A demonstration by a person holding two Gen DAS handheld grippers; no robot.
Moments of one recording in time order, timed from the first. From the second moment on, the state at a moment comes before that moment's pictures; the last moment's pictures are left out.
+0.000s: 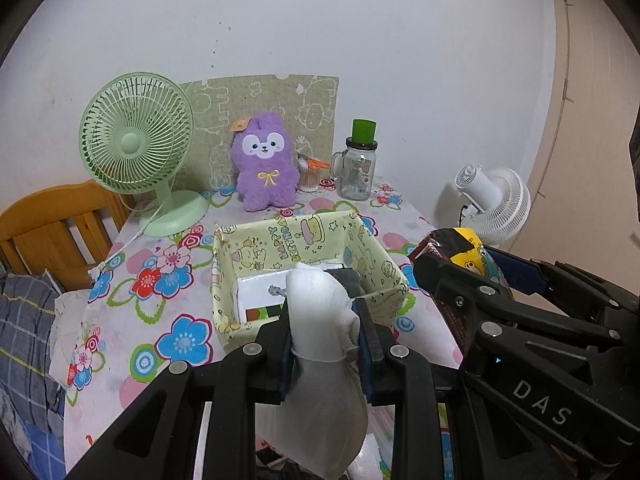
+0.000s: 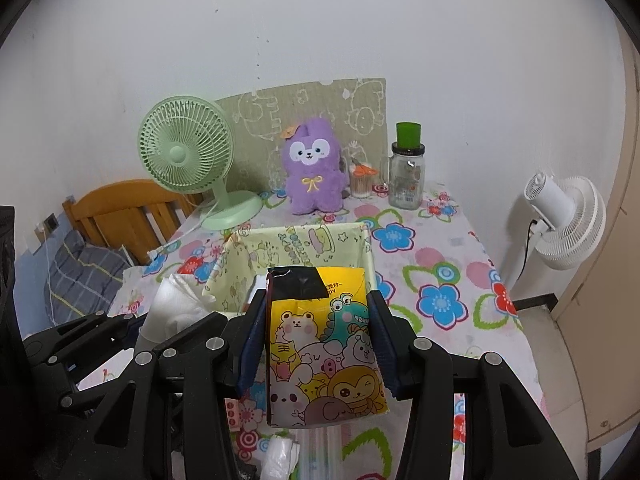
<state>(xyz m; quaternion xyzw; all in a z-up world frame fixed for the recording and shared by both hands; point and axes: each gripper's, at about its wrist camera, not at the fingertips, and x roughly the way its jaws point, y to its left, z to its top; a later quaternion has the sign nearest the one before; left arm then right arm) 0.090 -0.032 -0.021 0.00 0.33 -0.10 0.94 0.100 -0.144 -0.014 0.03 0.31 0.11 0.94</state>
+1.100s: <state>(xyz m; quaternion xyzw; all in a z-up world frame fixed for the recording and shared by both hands) 0.171 -0.023 -0.029 0.00 0.35 -0.09 0.93 0.186 -0.136 -0.023 0.03 0.32 0.12 0.94</state>
